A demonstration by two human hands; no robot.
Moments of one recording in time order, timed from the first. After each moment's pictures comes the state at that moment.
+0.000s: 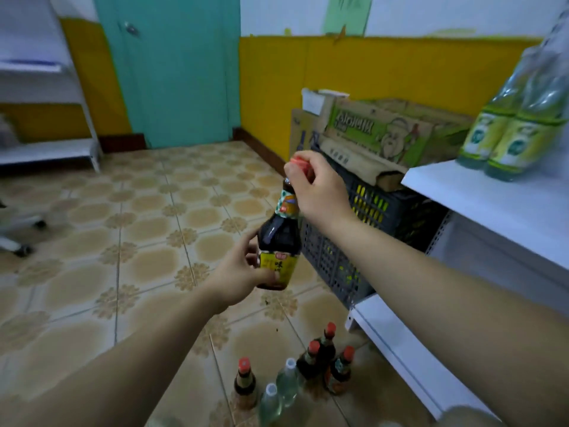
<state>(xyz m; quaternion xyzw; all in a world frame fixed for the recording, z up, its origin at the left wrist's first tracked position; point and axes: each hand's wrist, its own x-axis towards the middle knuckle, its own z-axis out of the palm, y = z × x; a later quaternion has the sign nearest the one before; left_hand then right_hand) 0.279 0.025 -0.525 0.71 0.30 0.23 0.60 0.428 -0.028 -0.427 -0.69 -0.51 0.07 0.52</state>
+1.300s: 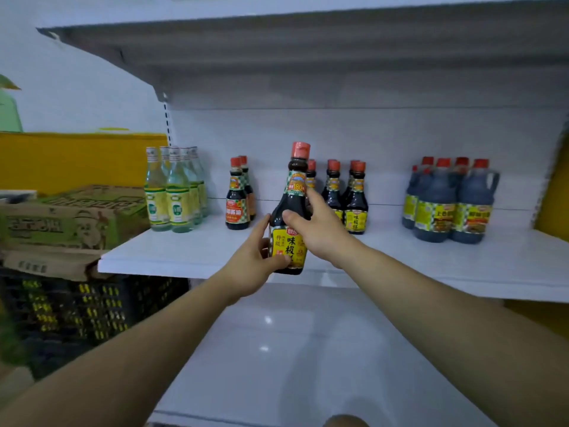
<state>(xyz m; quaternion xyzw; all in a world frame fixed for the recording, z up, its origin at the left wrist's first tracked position) 0.523 -0.297 -0.365 0.78 -0.18 0.06 0.60 0.546 -0.443 -0.323 -0.80 -0.19 -0.15 0.55</state>
